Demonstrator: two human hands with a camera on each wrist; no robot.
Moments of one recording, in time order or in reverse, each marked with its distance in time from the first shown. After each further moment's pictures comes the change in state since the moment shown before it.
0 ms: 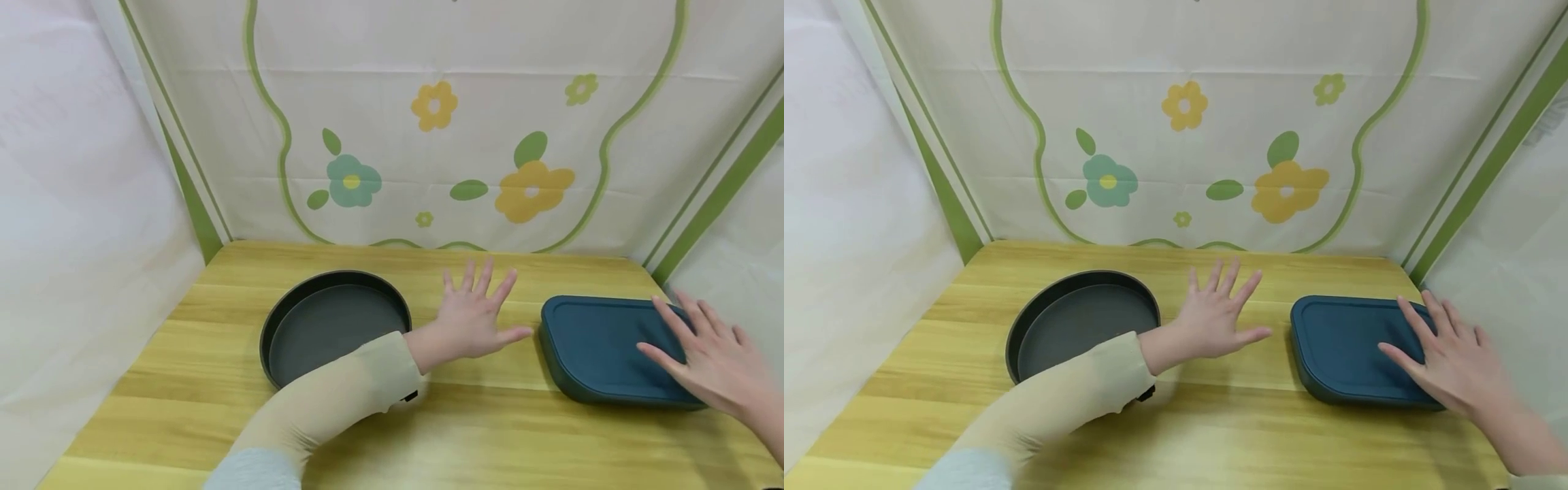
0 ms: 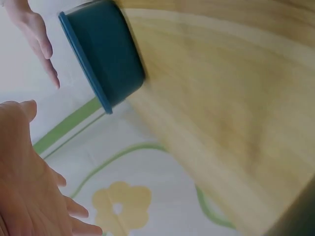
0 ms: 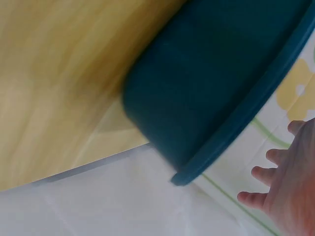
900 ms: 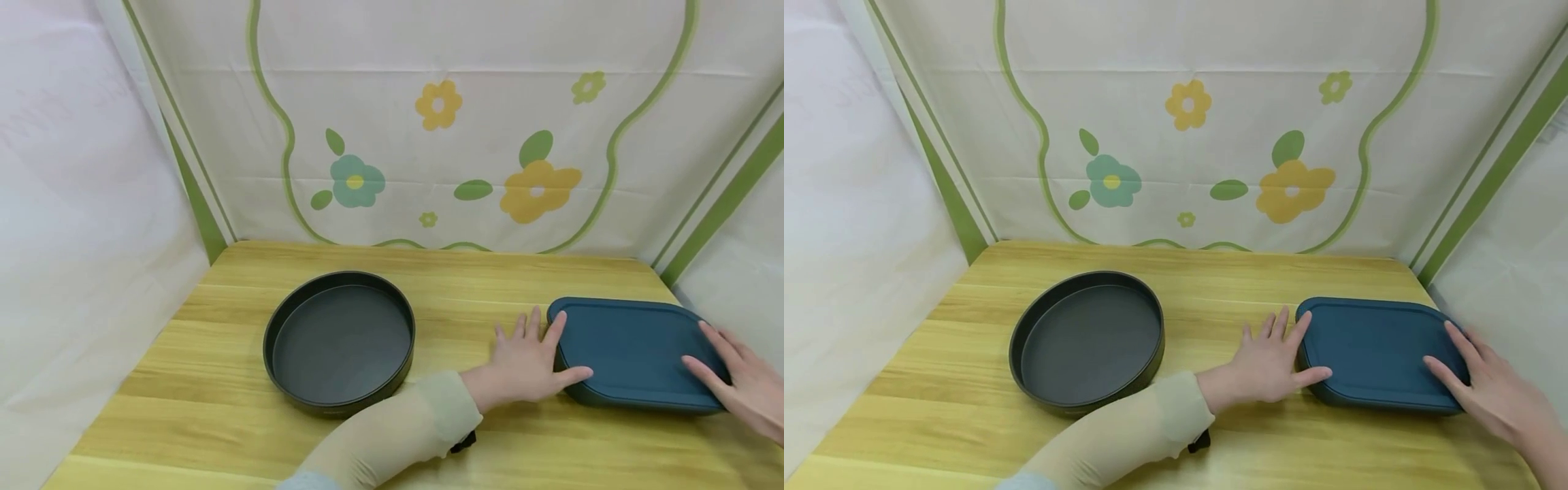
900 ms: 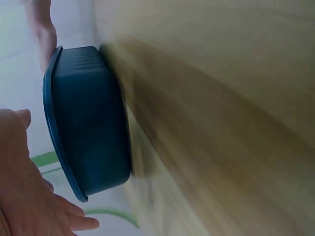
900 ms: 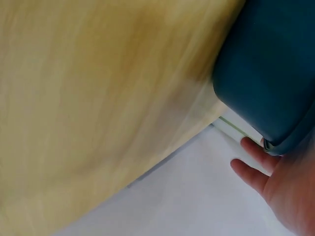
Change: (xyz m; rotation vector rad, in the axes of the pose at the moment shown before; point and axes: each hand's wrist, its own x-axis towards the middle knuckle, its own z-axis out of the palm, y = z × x) left_hand 0.010 0.077 0.043 -0.268 -0.130 0.012; right_hand -0.025 0.045 0.036 0.303 -0.074 0.198
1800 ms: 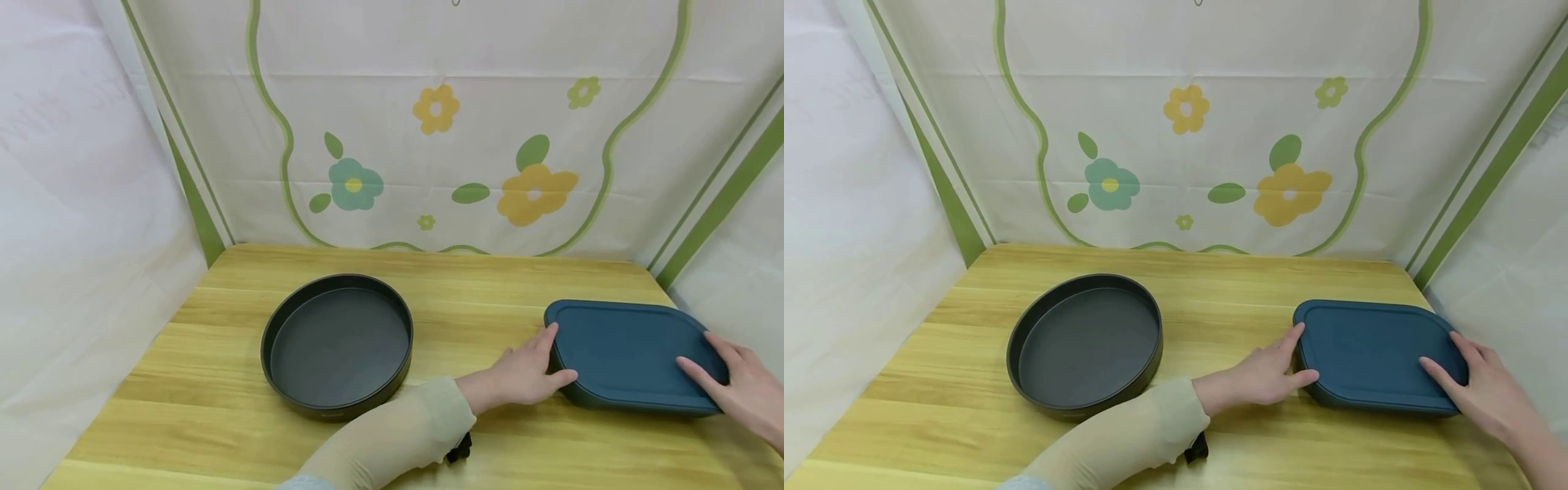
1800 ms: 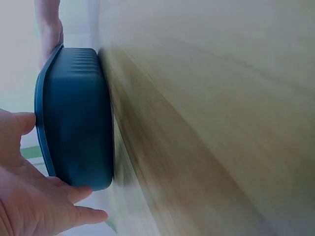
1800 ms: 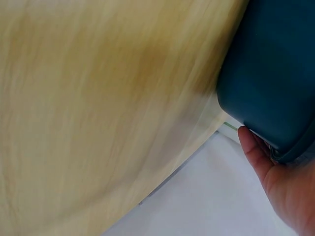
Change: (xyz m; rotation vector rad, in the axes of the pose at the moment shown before) left_hand -0.002 -0.005 0.012 -0.487 -0.070 0.057; right_hand 0.001 -0.003 0.002 -0.018 0.060 0.110
